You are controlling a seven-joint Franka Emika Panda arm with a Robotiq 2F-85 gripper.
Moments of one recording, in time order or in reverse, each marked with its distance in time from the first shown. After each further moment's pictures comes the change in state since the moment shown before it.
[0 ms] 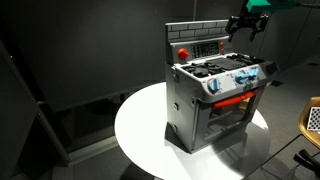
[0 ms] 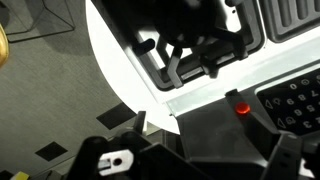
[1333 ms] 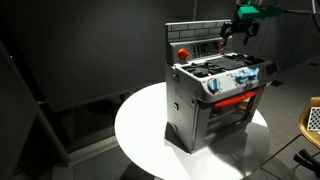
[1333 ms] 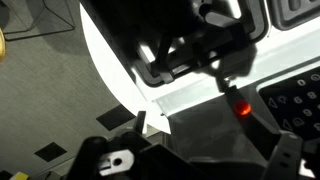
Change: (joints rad) arm 0.034 0.092 -0.032 0.077 0.001 0.000 -0.001
